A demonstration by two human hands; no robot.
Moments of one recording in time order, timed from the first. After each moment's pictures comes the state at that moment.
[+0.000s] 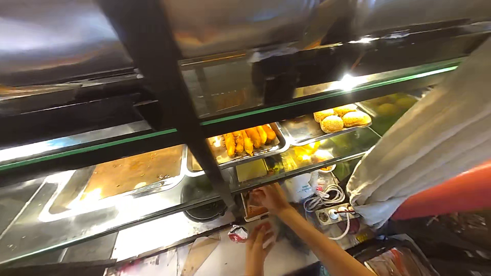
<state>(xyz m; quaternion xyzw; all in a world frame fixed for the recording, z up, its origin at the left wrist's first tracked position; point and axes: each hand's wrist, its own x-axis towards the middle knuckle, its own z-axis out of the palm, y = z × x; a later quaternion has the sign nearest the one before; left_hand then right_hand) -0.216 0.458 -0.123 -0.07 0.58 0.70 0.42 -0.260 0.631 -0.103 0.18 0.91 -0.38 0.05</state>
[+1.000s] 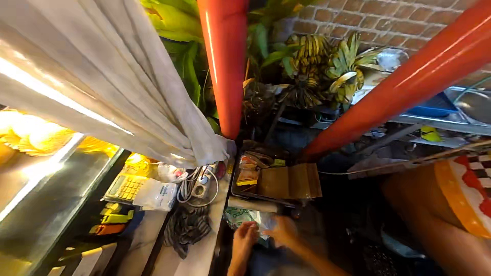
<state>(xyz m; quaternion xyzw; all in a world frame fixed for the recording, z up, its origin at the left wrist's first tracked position) -0.022 0.534 -0.228 0.29 0.57 0.27 0.72 0.173 0.530 -0.230 0.75 0.46 -0.47 0.05</state>
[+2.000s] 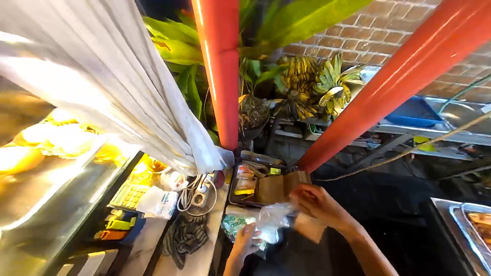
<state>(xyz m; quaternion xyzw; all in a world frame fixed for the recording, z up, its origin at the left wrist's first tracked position) -0.009 0.553 -0.205 0.27 0.57 0.20 0.75 0.254 0.562 -0.025 0.61 0.58 -0.45 -0.30</state>
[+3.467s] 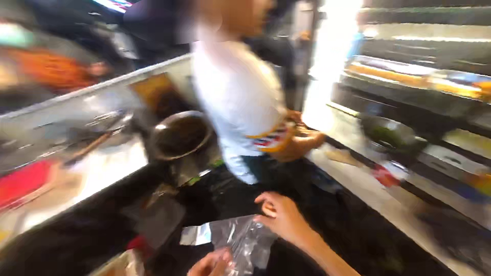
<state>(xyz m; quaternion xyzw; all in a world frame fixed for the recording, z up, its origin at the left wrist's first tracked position) 0.323 -0.009 -0.060 -0.29 0.63 0.70 -0.17 0.085 0.139 -0.048 -0.37 0.79 -0.44 0.20</state>
